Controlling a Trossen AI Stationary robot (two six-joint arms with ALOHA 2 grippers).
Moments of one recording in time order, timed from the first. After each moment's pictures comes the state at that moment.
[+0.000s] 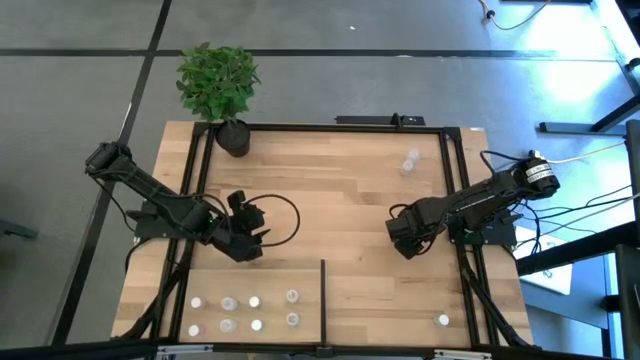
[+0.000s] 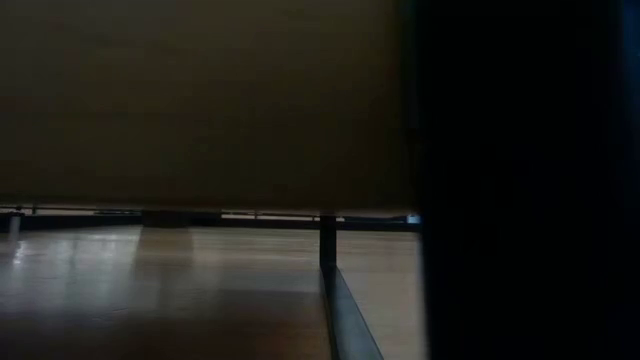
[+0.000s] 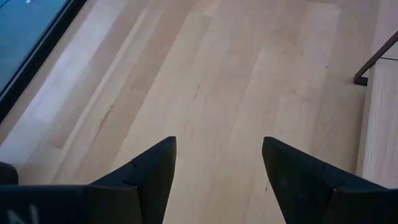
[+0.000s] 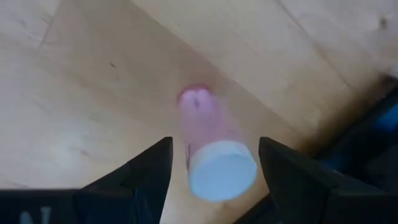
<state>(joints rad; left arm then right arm) -0.50 1.21 0.89 -0.80 -0.66 -0.70 0.24 1.46 0.76 -1.08 -0.11 1.14</state>
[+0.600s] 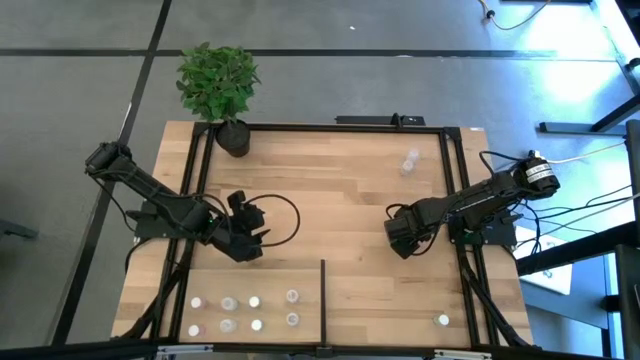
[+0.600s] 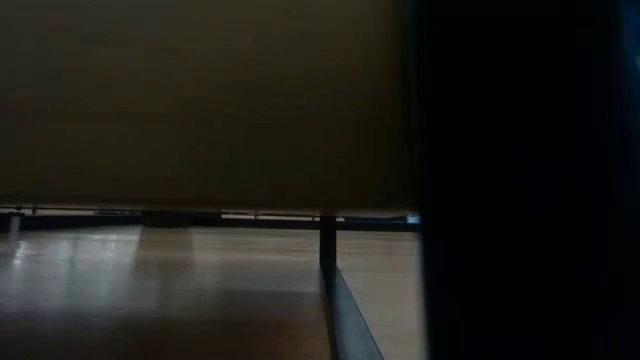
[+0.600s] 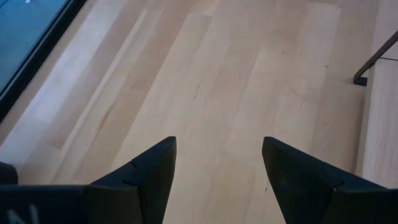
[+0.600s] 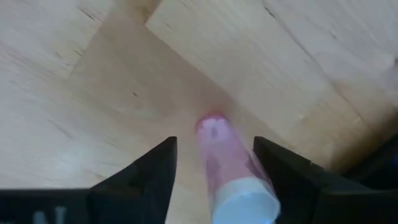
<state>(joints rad) -0.50 1.21 0.89 -0.80 -0.66 -0.70 0.24 1.46 0.74 -0.99 -0.05 1.11</state>
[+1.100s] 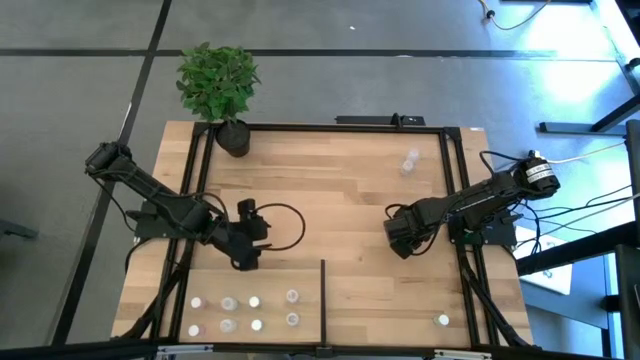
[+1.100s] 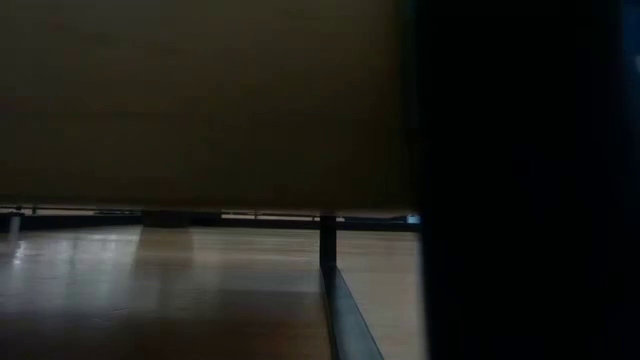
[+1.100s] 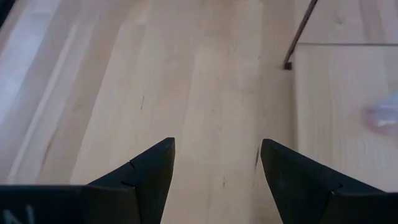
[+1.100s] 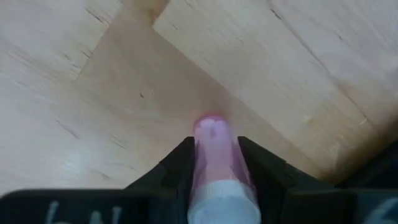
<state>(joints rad) -0.50 1.21 0.89 -0.67 -0.49 -0.49 0.24 1.46 0.74 -0.98 -0.05 1.12</state>
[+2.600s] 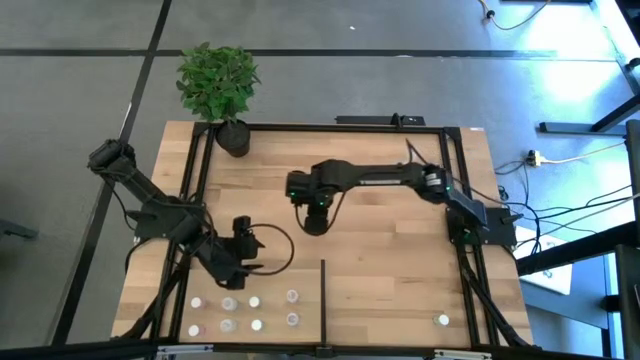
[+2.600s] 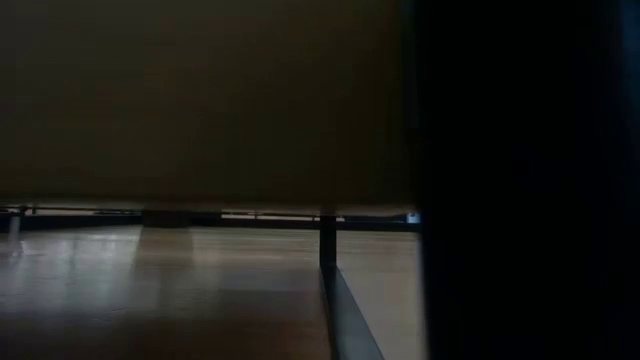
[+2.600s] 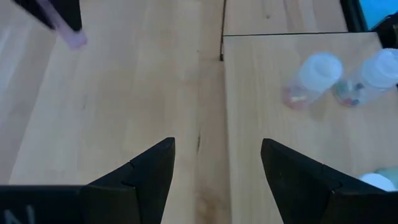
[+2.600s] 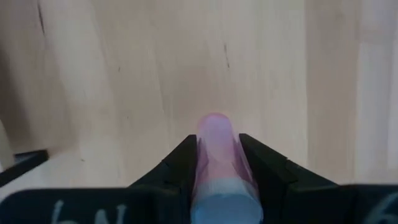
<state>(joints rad) -0.67 1.21 0.89 -0.64 -0.46 -0.58 -0.03 2.29 2.15 -1.23 0.00 0.09</state>
